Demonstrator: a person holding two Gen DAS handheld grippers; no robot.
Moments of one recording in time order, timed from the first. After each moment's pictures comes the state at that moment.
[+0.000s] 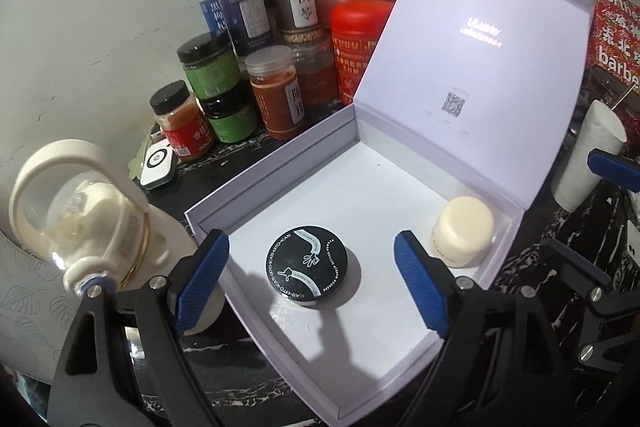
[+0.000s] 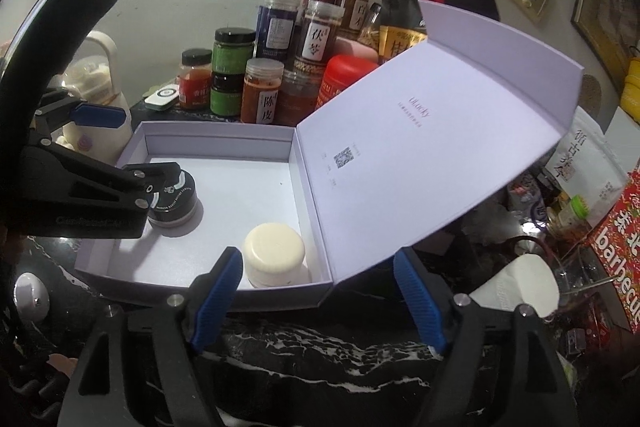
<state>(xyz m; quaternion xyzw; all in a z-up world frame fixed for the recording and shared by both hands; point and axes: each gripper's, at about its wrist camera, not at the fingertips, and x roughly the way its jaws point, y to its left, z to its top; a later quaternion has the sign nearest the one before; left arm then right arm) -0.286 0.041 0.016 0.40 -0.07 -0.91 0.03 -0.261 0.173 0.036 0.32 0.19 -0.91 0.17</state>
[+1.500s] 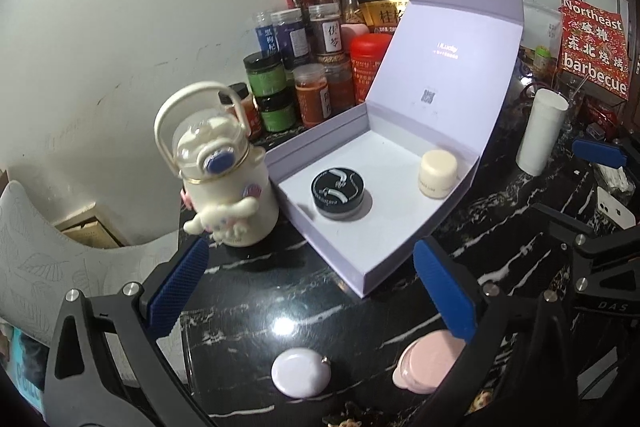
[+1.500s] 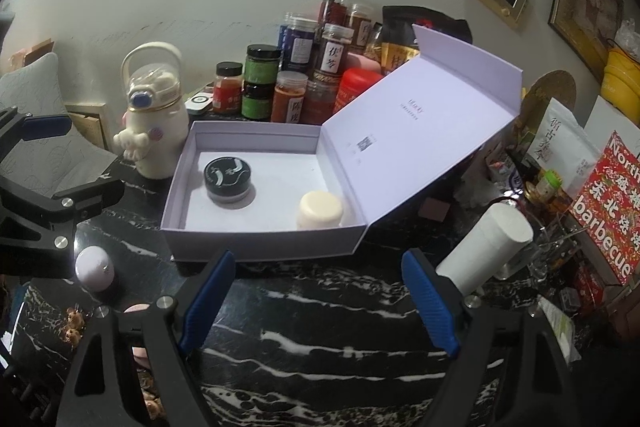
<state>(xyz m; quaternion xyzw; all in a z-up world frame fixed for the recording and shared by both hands) -0.133 0.020 0.052 0.35 -0.06 -0.93 0.05 -0.157 0.169 0.055 0.32 0.17 -0.92 0.17</state>
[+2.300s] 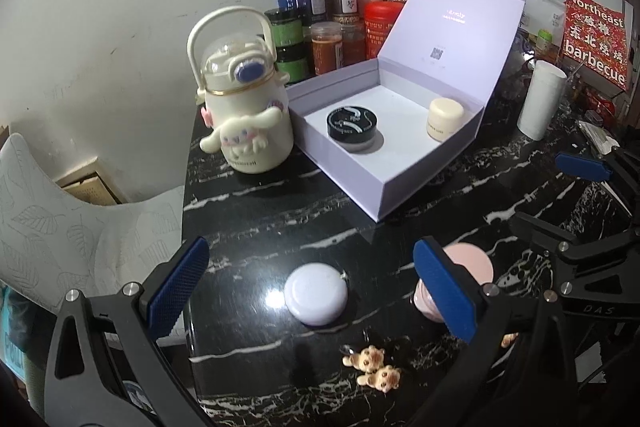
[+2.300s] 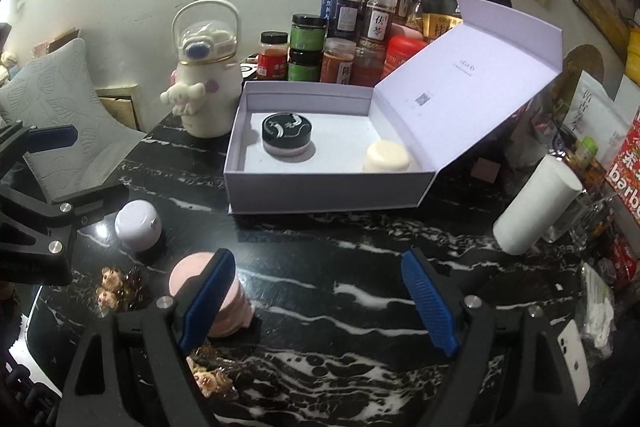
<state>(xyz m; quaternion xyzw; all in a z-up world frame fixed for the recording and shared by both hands) -0.077 -0.005 0.013 0.38 -0.03 -0.92 0.06 -0.117 0.149 0.009 0.35 0.15 -0.90 0.22</state>
